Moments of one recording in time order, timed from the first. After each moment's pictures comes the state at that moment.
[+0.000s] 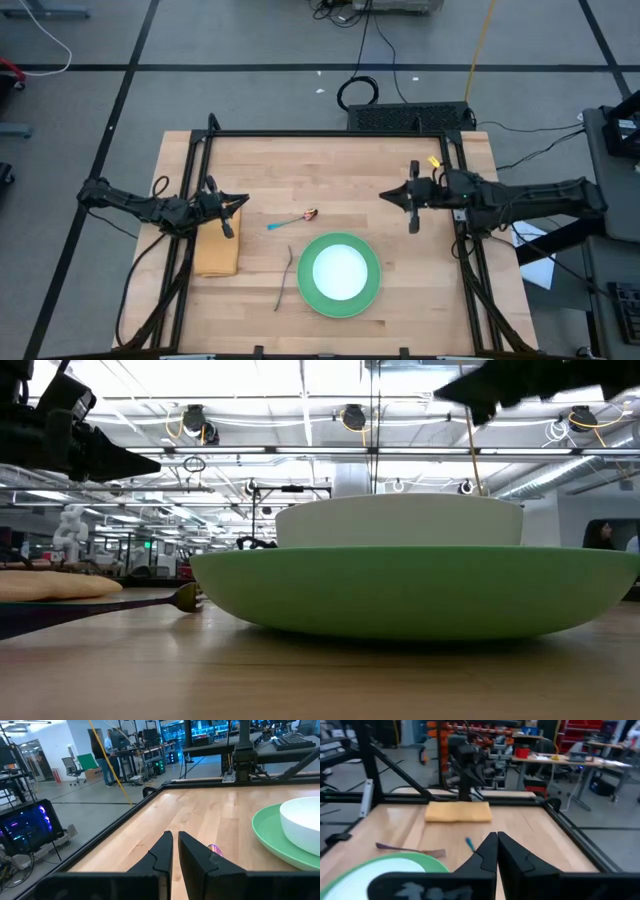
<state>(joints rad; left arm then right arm) -0.29 0.13 0.01 0.06 -0.68 0.13 -0.02 0.72 0.48 0.12 0.06 -0.05</state>
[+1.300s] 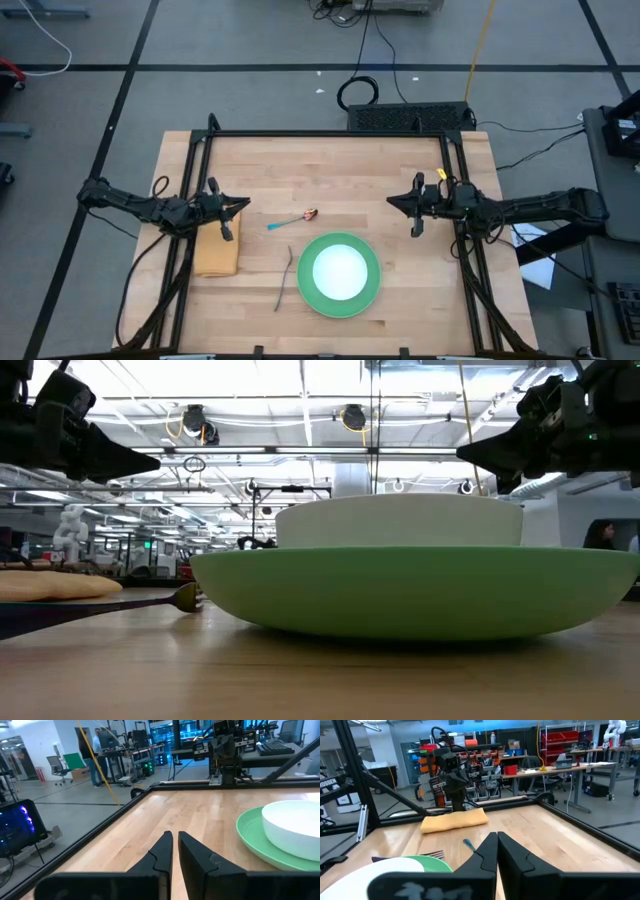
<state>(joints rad) -0.29 0.13 0.01 0.06 -0.62 0.10 -0.09 0.63 0.02 0.68 0.05 0.11</state>
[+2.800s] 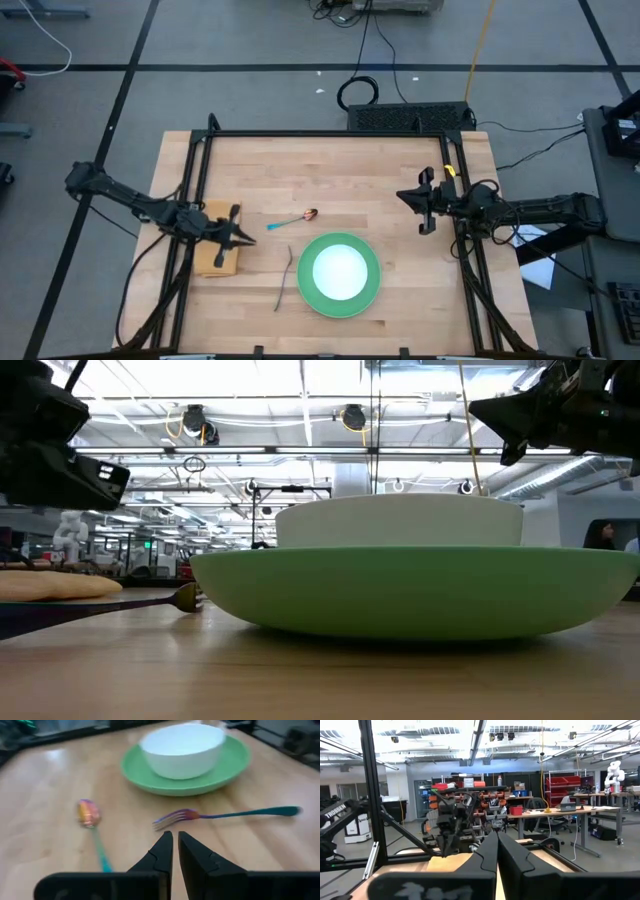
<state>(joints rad) -0.36 0.49 0.05 0.05 -0.13 0.06 -0.09 0.49 0.01 0.76 0.02 0.07</state>
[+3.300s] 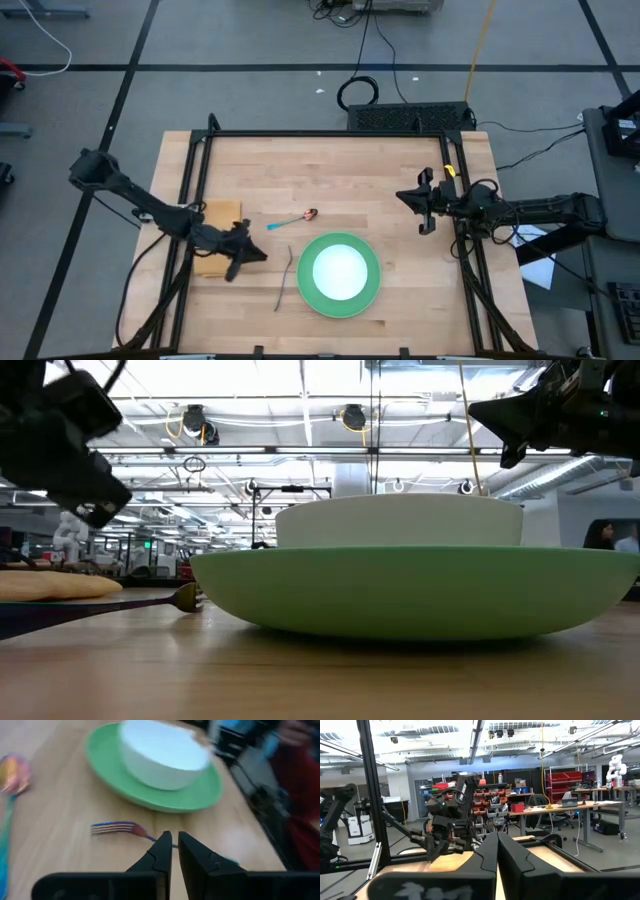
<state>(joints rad) -0.48 0.97 0.17 0.37 -0.18 -0.49 -0.09 0.49 0.01 0.75 0.02 0.10</state>
